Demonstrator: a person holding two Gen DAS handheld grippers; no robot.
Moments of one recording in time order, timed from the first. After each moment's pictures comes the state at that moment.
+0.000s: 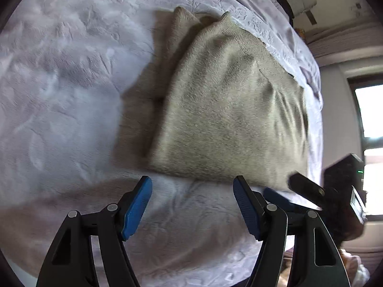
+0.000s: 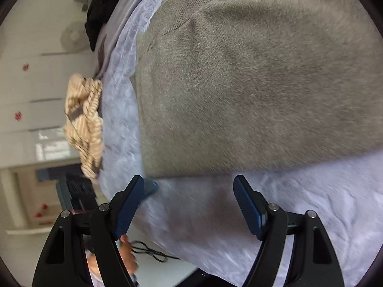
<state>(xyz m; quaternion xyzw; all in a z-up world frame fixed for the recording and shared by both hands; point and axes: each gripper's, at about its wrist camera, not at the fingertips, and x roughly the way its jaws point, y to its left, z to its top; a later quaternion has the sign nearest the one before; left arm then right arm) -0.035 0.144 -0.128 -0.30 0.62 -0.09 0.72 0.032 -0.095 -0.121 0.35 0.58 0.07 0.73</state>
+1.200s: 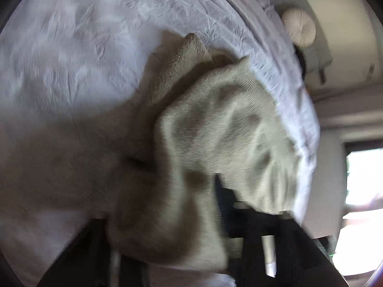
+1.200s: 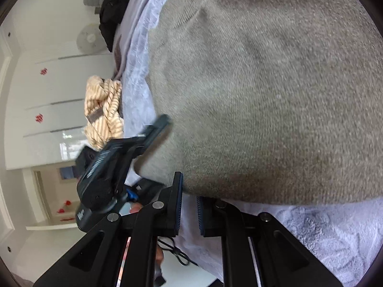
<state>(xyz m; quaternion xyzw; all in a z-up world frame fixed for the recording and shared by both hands) 0.024 0.130 -0.149 -0.40 0.53 0.00 0.75 0.046 -0.092 -0.145 0.39 0.56 0.14 0.72</state>
